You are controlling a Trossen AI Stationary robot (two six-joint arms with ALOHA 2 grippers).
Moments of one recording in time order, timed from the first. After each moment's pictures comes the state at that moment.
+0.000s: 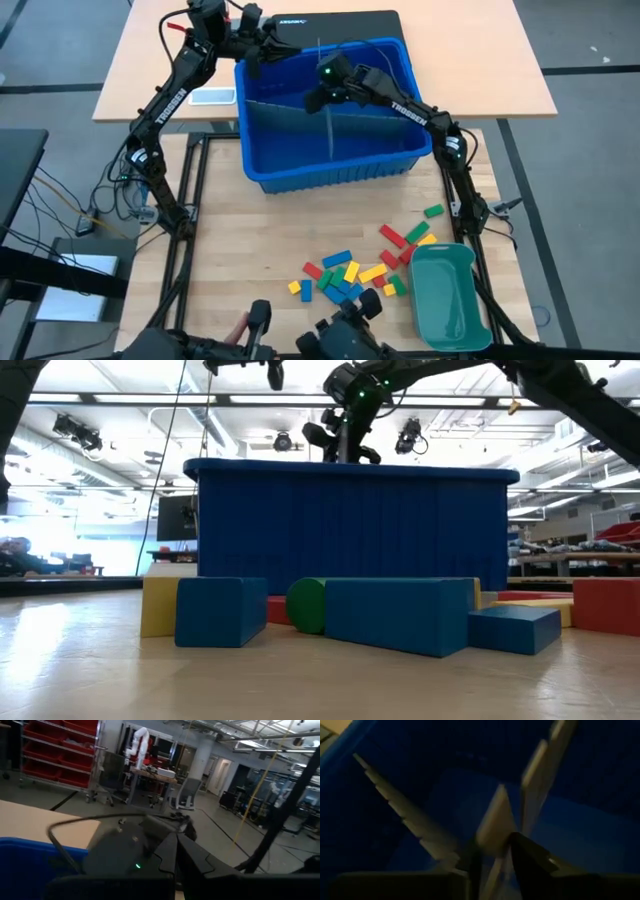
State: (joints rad) left arm 0.90 1.73 2.06 -0.24 1.03 -0.32; right arm -0.58 2.17 2.34 -0.88 0.24 0.35
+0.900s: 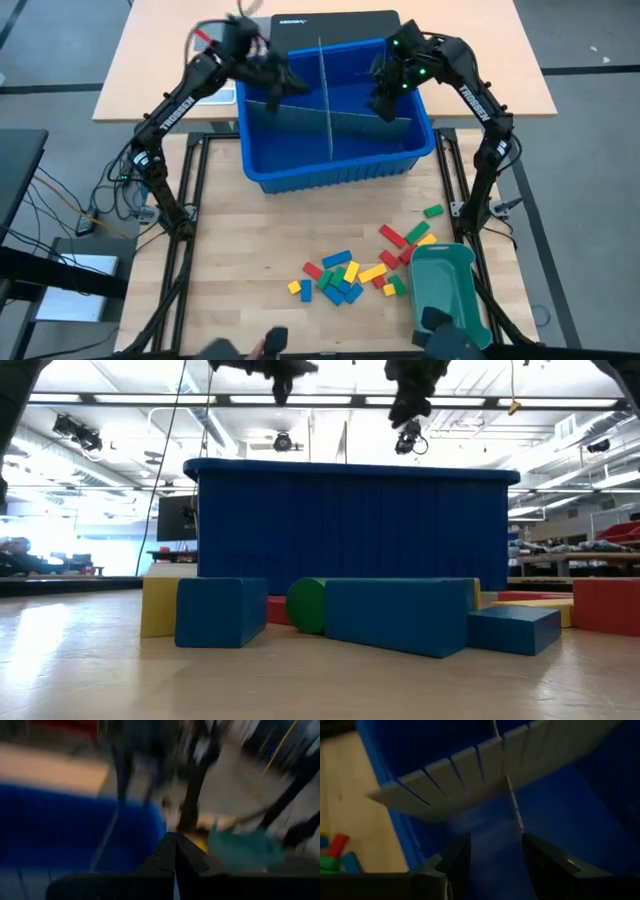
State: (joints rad) left arm 0.76 1.73 2.06 -0.74 0.80 0.11; right arm -0.76 1.83 2.33 -1.44 -0.26 -0.34
